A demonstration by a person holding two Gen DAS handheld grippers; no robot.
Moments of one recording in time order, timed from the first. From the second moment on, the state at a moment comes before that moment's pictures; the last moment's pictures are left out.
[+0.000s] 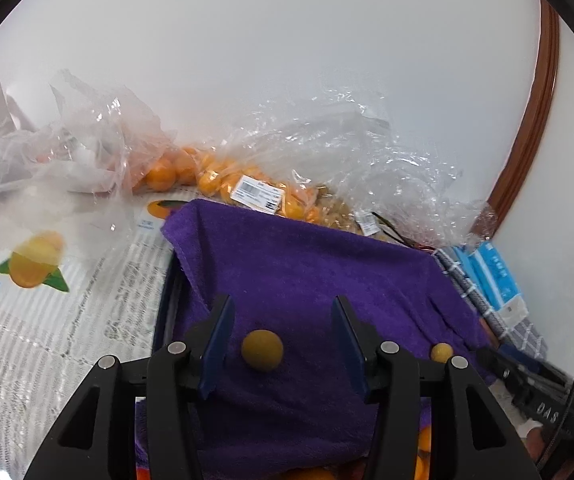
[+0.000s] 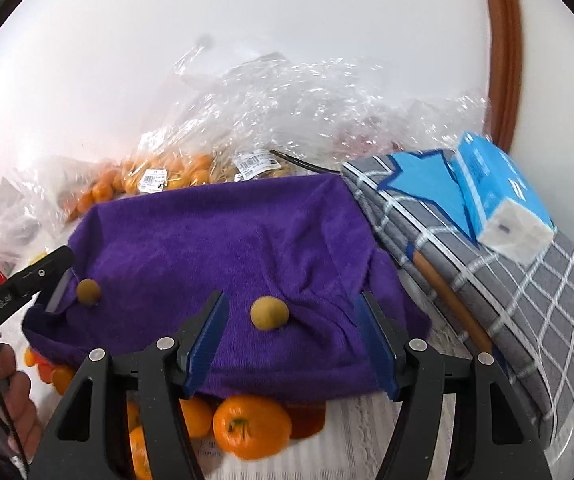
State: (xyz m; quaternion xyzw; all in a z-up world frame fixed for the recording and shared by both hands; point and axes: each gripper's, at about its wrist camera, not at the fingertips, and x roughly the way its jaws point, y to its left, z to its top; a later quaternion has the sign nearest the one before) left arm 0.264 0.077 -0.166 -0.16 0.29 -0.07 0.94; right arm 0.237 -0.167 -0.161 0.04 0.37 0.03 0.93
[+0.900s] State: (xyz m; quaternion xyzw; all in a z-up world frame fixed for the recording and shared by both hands) left arm 0.196 0.067 -0.167 -0.10 0.33 -0.09 0.94; right arm 0.202 -0.156 -0.200 0.00 0.43 0.12 0.90
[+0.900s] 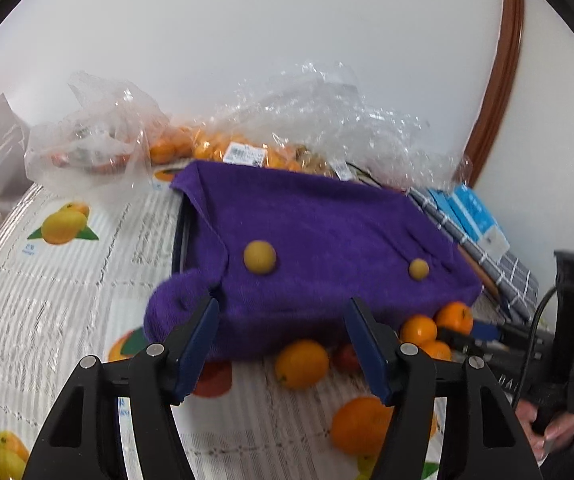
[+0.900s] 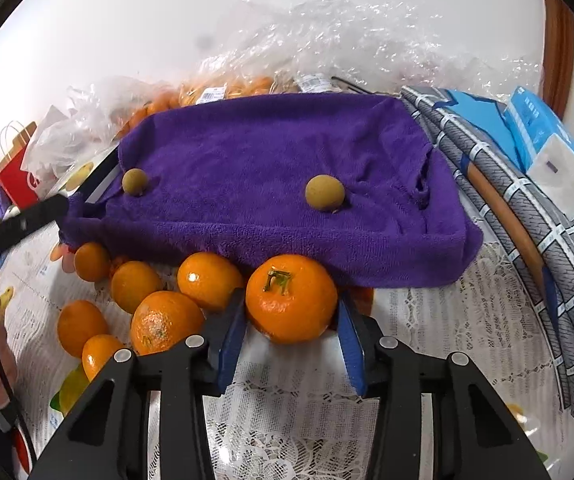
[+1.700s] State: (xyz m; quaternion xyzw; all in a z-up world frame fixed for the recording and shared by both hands) left arm 0.202 0.047 -0.194 -0.08 0.40 -0.14 0.90; right arm 0.194 -0.167 -0.190 0.03 0.40 0.12 0.91
